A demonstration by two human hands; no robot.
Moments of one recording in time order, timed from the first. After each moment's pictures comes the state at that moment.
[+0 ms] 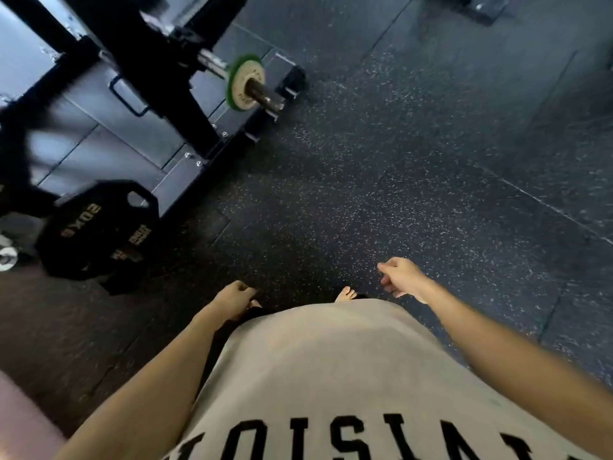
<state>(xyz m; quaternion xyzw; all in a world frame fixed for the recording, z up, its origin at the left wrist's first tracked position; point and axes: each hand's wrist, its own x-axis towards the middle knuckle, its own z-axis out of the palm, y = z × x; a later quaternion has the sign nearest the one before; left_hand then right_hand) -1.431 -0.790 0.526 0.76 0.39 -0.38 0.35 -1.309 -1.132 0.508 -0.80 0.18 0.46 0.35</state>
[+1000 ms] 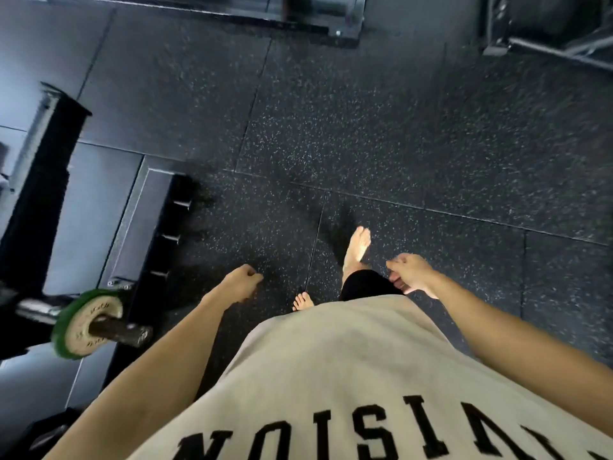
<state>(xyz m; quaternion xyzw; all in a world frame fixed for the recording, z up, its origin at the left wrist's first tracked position) -0.822 -0.997 0.501 0.83 0.16 -0.46 0.27 -0.870 -1.368 0.504 -0.75 0.35 0.38 0.41</state>
